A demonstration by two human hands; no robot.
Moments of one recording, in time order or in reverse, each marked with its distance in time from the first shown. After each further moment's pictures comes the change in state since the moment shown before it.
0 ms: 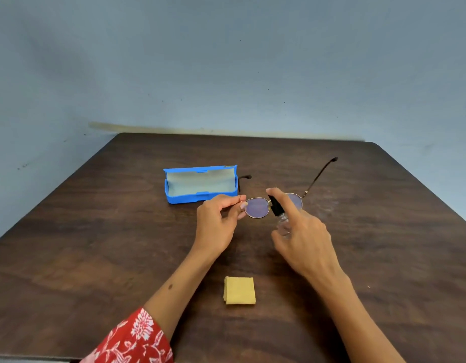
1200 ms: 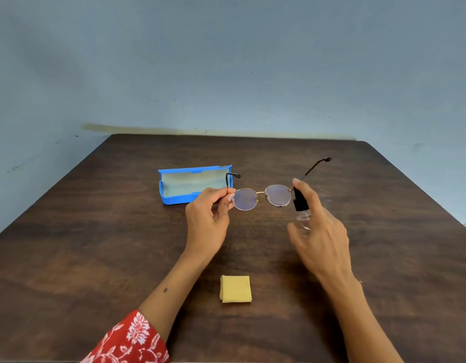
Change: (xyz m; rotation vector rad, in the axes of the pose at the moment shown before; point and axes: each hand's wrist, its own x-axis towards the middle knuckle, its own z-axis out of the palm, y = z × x) left_hand -0.002 0.012 -0.008 0.196 0.136 0.237; right_hand -0.009 0.019 -0.010 0.044 0.239 0.085
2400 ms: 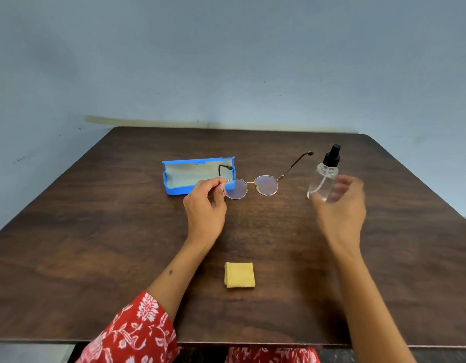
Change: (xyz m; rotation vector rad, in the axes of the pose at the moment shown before) left_hand 0.002 -0.002 -0.004 0.093 0.092 -0.118; right_hand 0.025 0.008 -0.009 0.289 0.204 0.498
